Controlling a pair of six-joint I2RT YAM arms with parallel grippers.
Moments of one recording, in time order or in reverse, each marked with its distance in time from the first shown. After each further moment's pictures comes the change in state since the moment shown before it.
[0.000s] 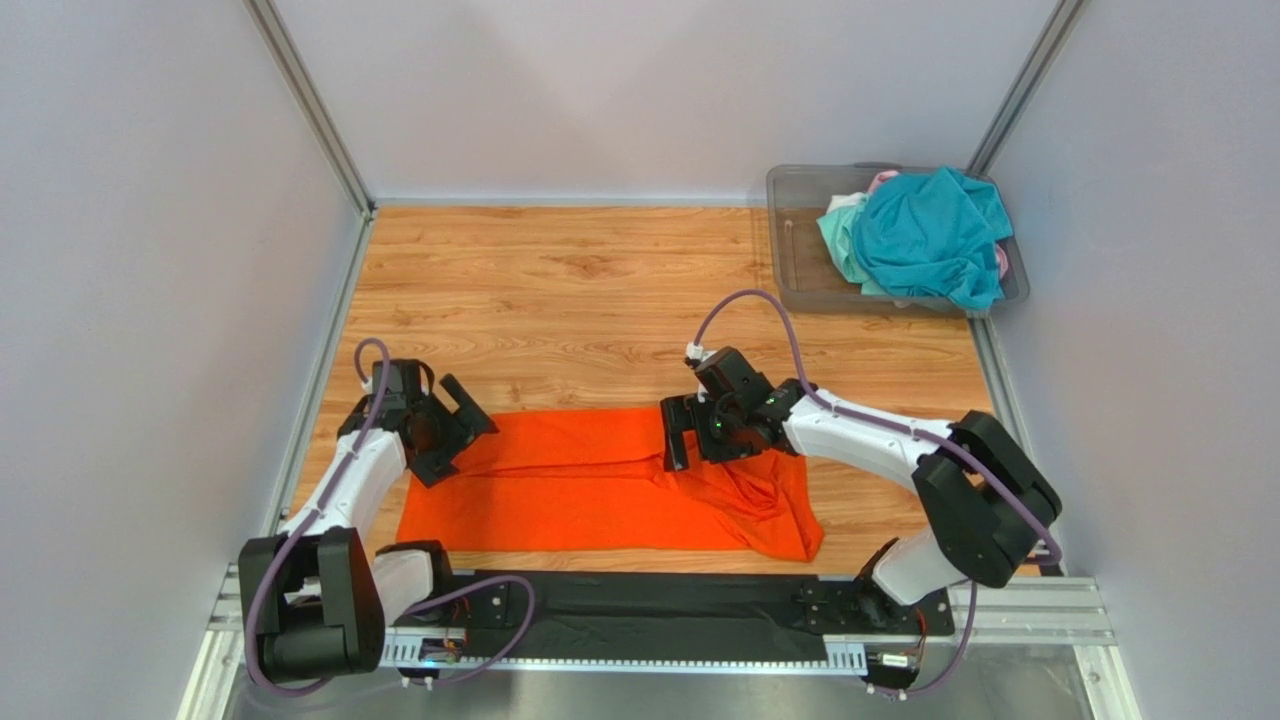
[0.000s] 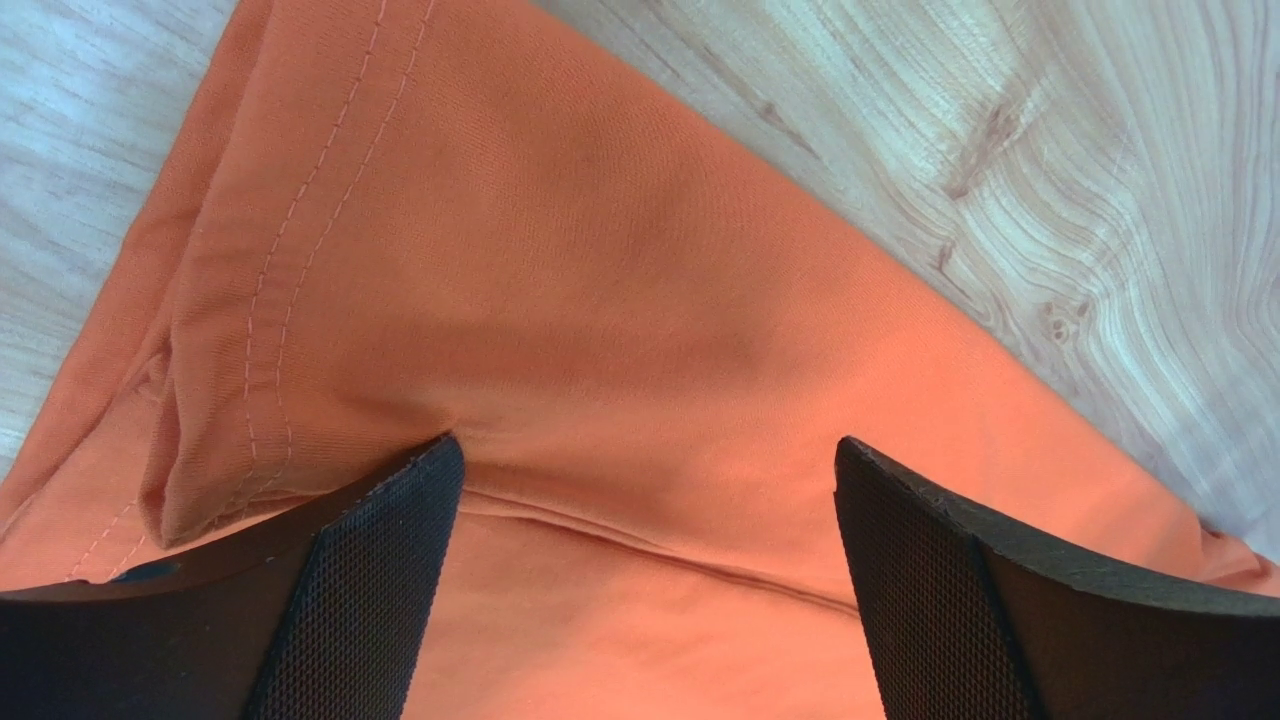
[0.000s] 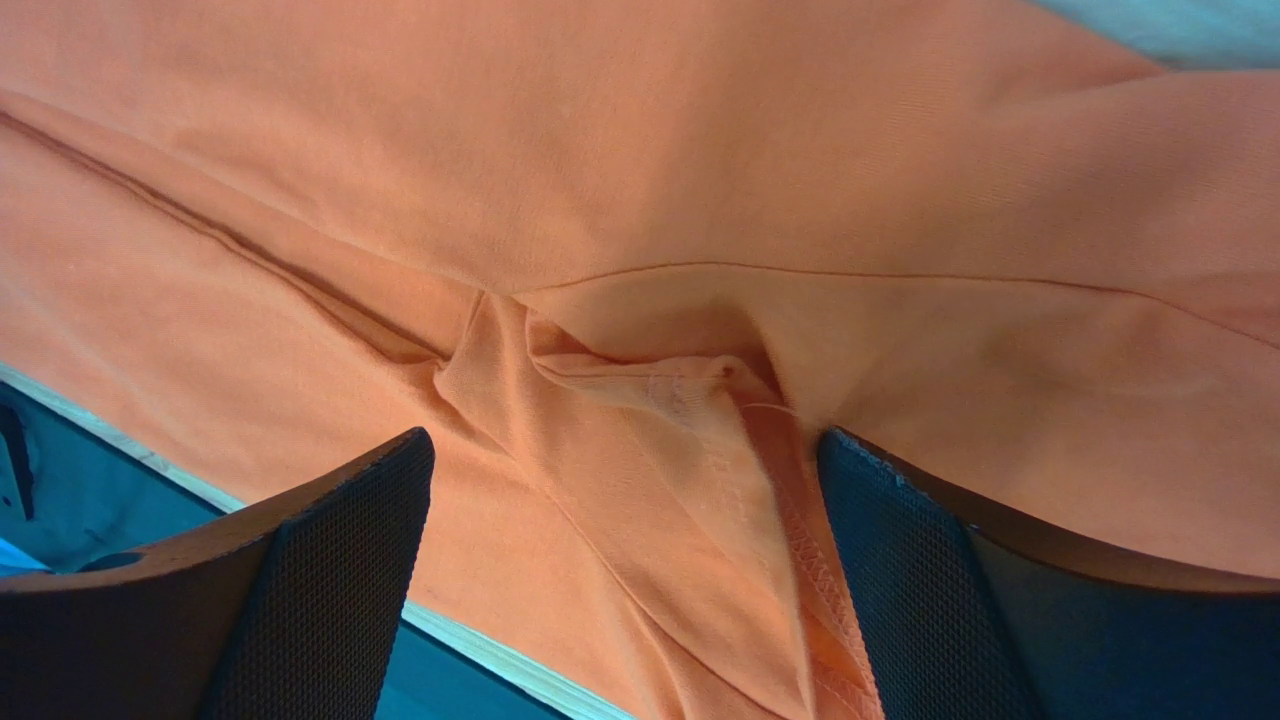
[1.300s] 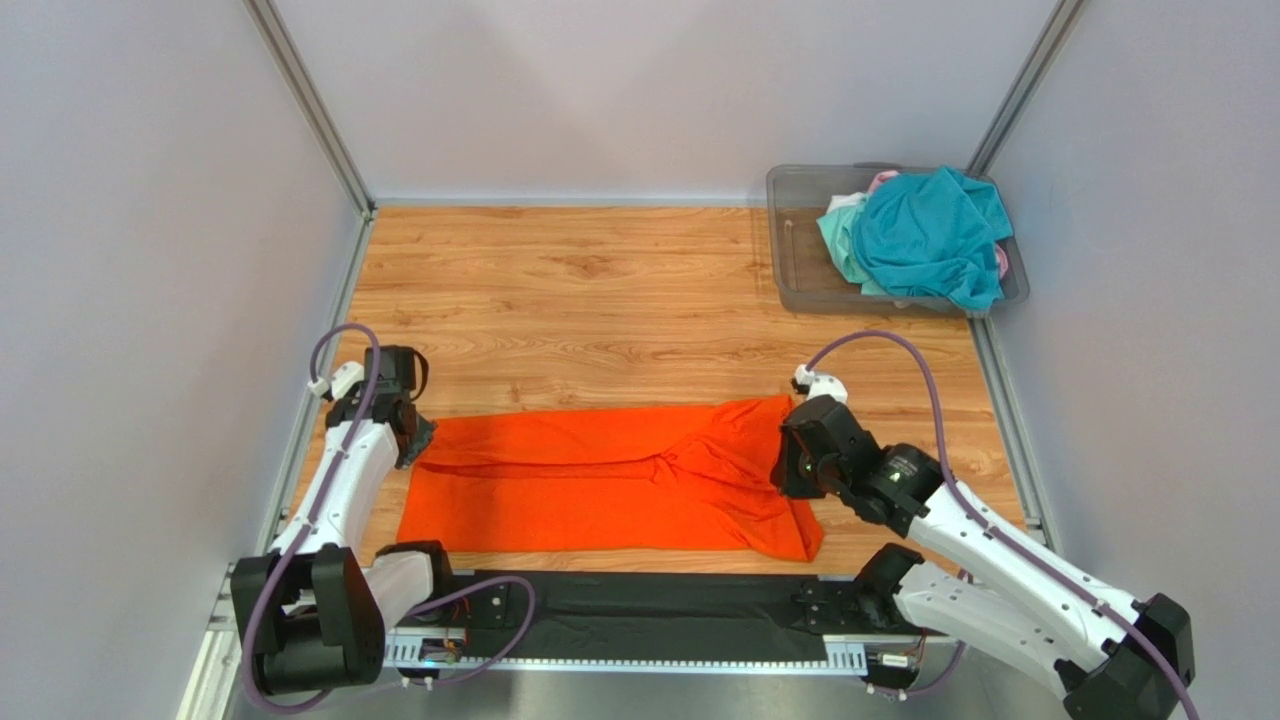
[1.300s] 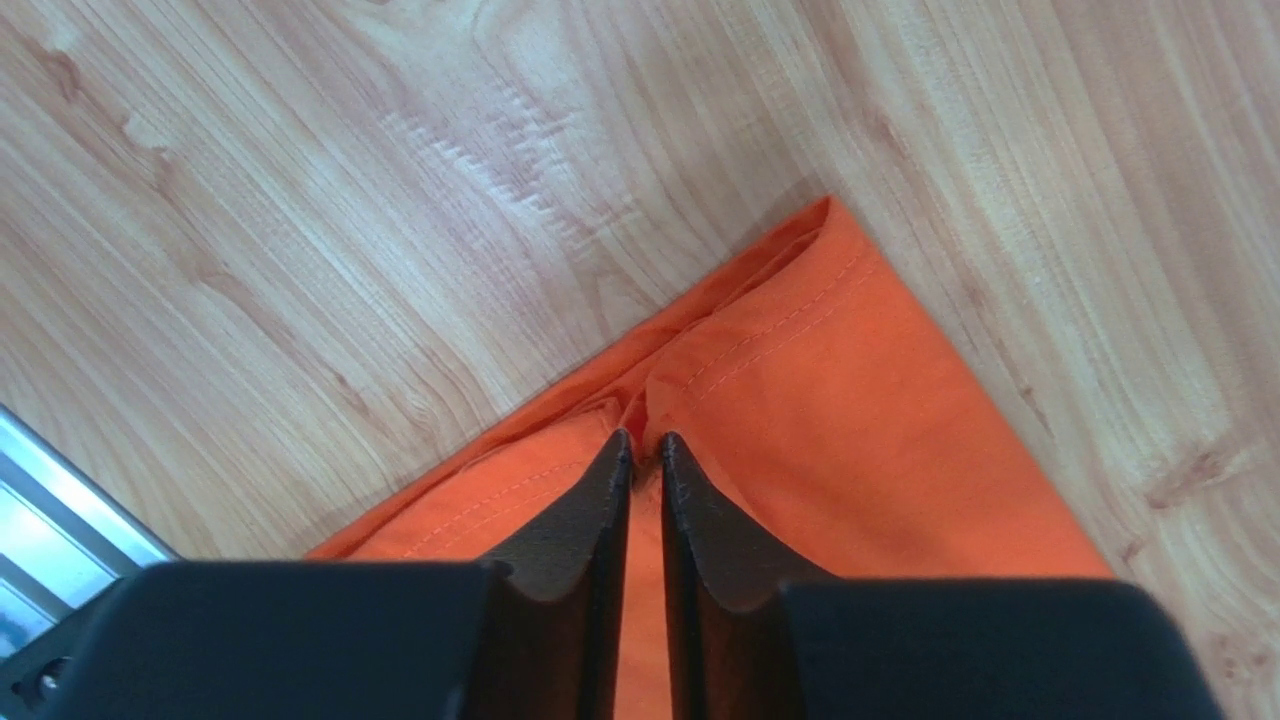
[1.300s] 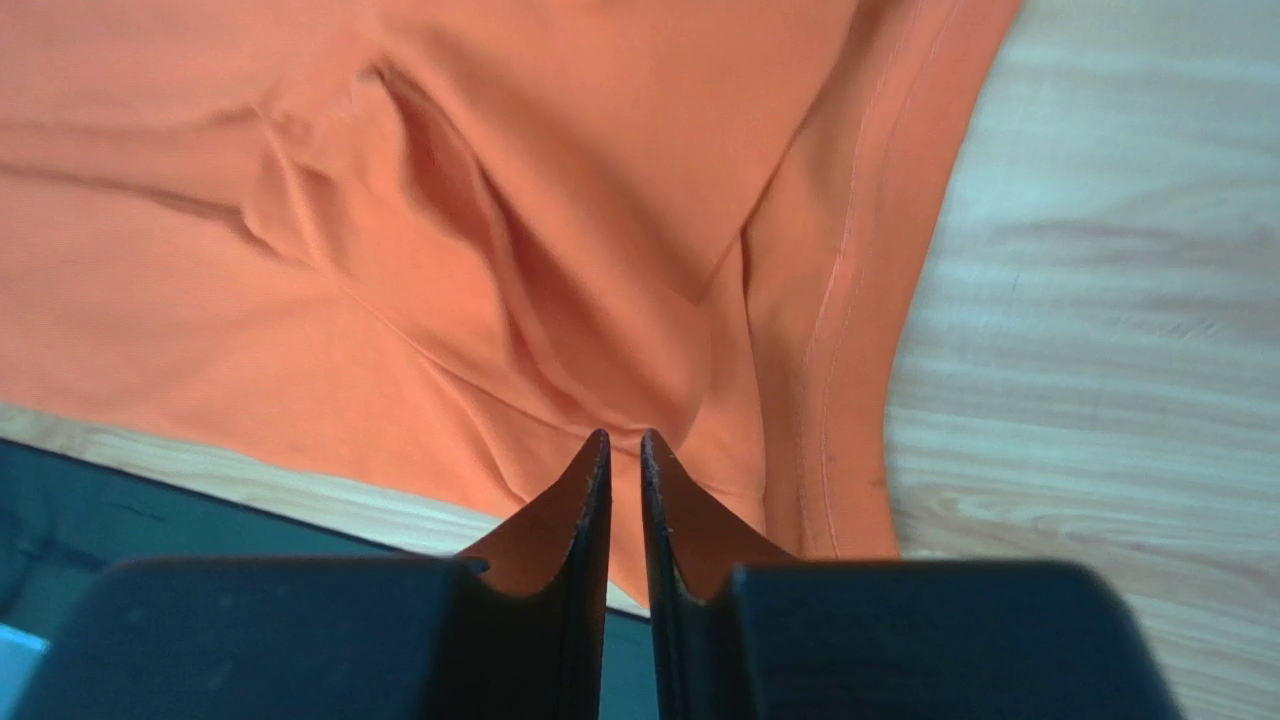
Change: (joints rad) left arm -0.005 -0.036 0.123 -0.214 -0.520 -0.111; right arm -0.008 -0.688 -0.212 -0.366 0.291 0.130
